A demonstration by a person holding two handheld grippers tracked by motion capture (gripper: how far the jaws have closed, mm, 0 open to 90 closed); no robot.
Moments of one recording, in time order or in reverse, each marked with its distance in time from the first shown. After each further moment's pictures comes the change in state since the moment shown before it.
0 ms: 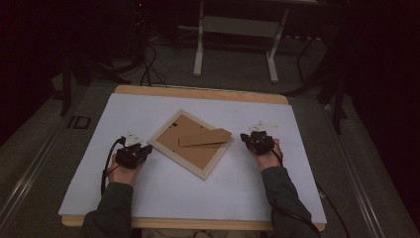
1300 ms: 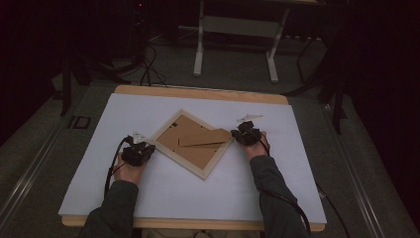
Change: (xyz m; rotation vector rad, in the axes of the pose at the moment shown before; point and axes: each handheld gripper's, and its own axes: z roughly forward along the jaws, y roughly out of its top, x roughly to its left) left arm 0.001 -0.002 0.028 0.062 0.046 -0.013; right arm -0.005 0.015 0.057 0.099 0.043 0.054
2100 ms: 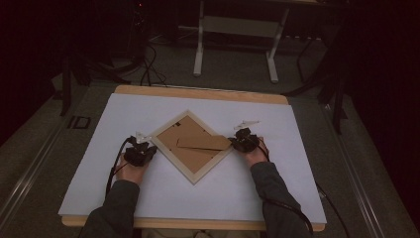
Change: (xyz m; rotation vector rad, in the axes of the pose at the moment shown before) left arm -0.005 0.001 0.007 0.024 -0.011 0.000; right arm 0.018 -0.013 -0.005 0.037 0.085 -0.054
